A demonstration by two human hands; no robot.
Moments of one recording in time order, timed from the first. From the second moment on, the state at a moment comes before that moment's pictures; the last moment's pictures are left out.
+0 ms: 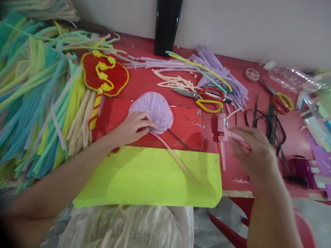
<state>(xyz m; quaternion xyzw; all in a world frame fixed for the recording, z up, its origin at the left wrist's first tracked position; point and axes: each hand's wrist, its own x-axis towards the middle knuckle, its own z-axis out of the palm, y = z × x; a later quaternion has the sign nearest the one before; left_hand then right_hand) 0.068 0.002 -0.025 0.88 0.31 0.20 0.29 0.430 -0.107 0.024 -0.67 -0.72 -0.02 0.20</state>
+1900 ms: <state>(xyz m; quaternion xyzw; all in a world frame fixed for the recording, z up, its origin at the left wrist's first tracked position) 0.068 0.001 -0.023 0.91 0.29 0.17 0.22 0.327 -0.112 -0.015 -0.55 -0.81 -0.08 0.18</state>
